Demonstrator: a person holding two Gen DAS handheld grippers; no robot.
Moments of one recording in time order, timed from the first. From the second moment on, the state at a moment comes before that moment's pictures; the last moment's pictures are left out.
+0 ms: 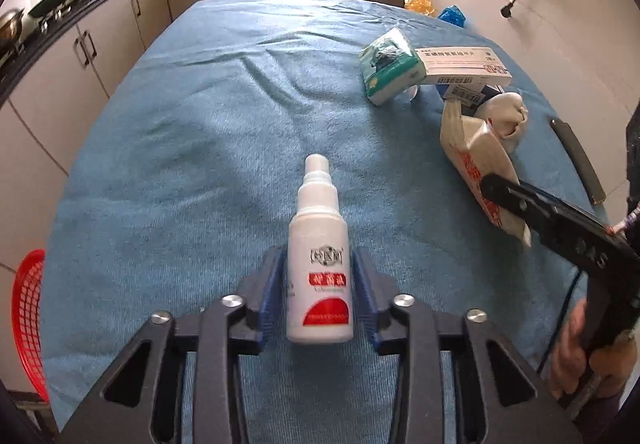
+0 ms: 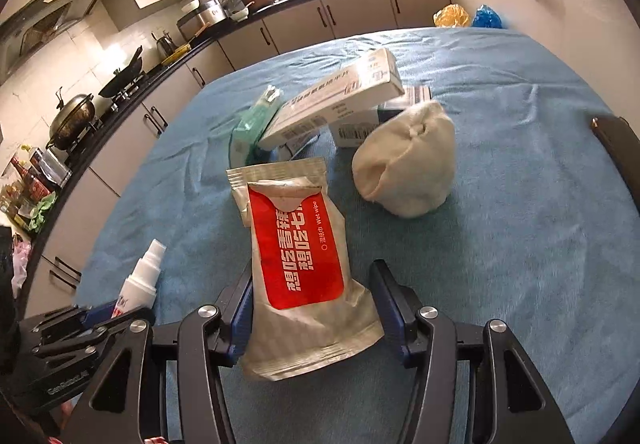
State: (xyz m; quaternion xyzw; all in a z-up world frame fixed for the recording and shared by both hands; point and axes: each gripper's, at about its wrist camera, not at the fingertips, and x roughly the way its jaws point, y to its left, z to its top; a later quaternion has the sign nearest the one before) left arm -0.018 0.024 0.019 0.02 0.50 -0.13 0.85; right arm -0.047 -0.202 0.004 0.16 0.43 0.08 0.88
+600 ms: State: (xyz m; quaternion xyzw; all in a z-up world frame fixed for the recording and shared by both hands) left arm -0.034 0.040 0.026 -0.03 0.48 -0.11 0.87; right arm -0.058 -0.185 0.008 0.10 0.45 0.05 0.89
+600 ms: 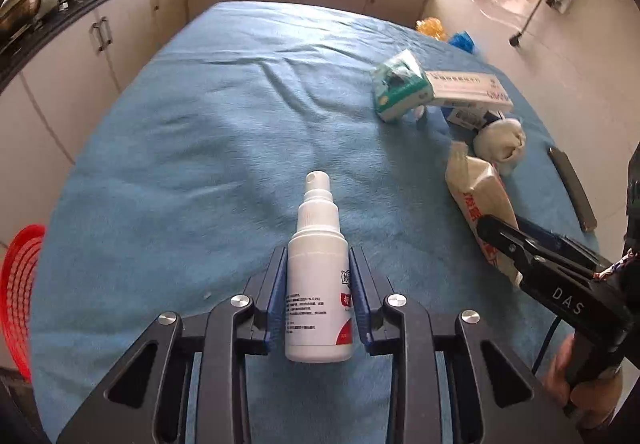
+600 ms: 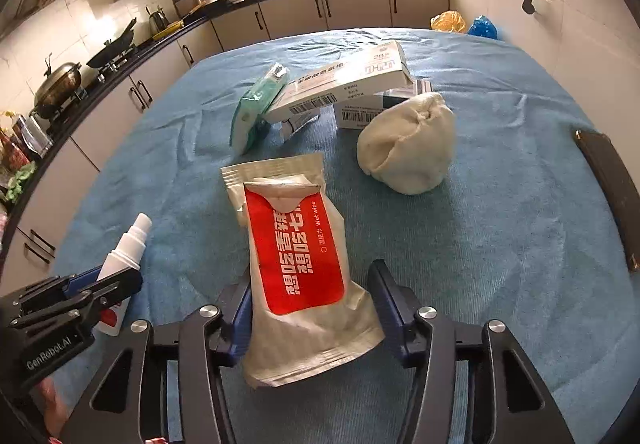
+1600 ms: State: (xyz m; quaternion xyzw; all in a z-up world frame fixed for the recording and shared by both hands) left arm -0.169 0.169 0.075 -0.05 0.39 0.07 0.92; right arm -0.151 -0.073 0.056 0.09 0.40 0.18 0.89
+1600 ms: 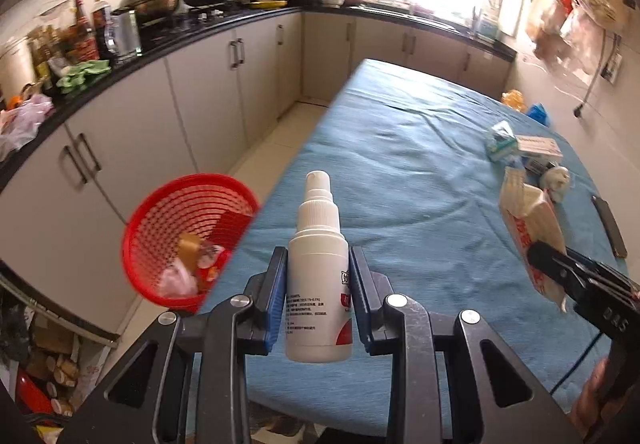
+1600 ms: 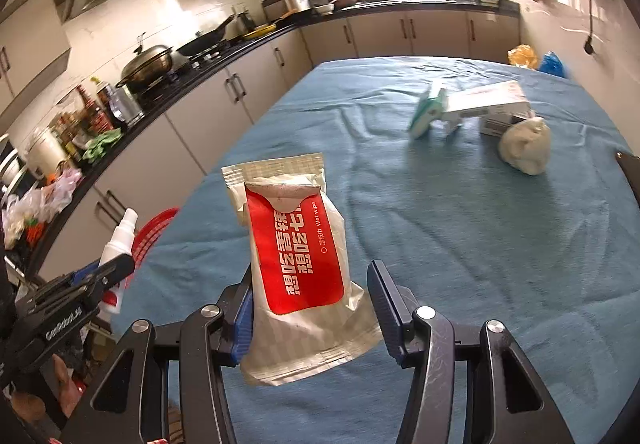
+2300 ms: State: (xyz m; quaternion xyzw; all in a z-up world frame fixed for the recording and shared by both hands) left arm -0.187 0.229 0.073 -0.04 0.37 0.16 0.91; right arm -0.171 -0.002 0.057 0.04 0.40 0.24 0.88
